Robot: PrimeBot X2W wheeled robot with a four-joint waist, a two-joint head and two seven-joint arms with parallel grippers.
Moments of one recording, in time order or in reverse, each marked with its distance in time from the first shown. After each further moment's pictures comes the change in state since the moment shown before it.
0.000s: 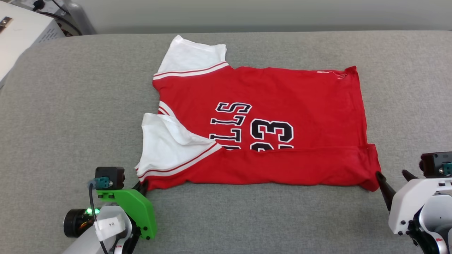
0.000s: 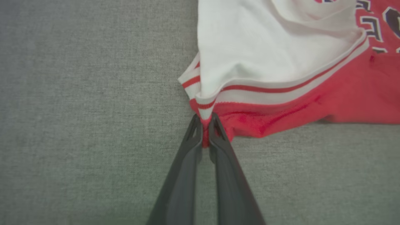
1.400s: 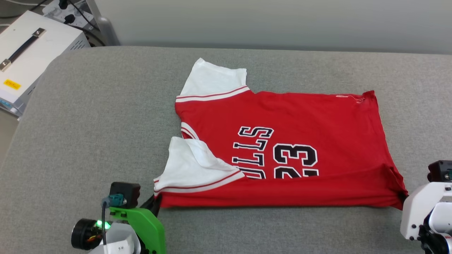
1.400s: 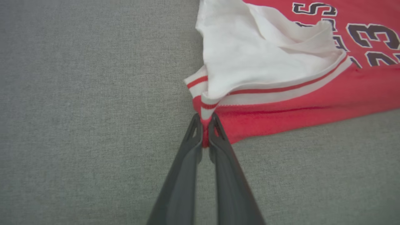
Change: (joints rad) left arm 0.084 0.066 -0.064 -0.212 0.060 0.061 0.027; right arm -0.057 -0.042 -0.062 0.247 0.018 0.000 0.068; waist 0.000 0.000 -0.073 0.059
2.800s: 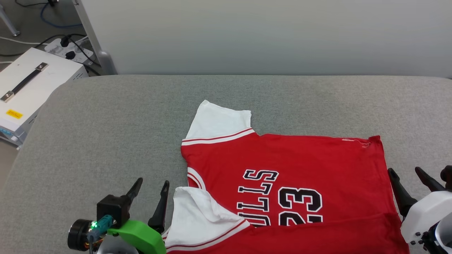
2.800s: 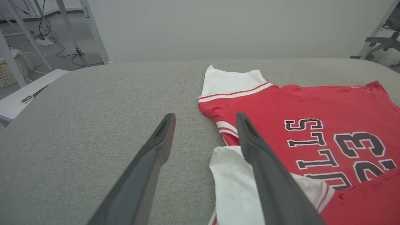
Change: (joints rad) left arm 0.078 -0.026 0.035 -0.027 0.073 -0.004 -0.331; right arm 0.147 -0.022 0.054 -0.298 0.061 0.000 -0.238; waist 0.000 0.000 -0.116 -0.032
